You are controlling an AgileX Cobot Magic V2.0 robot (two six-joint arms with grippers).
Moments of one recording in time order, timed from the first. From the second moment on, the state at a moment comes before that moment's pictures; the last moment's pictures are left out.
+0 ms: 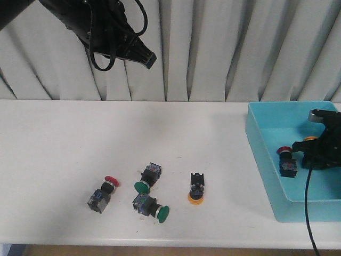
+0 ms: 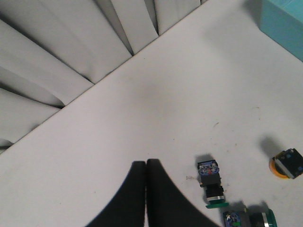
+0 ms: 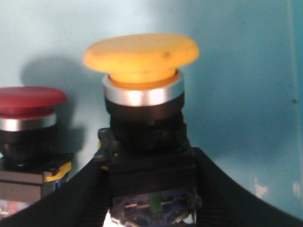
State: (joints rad) left arm -0.58 1.81 -2.10 0.22 1.25 0.01; right arm -0.28 2.12 -1.39 0.14 0.67 -0.26
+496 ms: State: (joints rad) left arm -0.58 1.81 -2.10 0.22 1.25 0.01; right arm -0.28 1.91 -1.39 0.28 0.67 -0.33
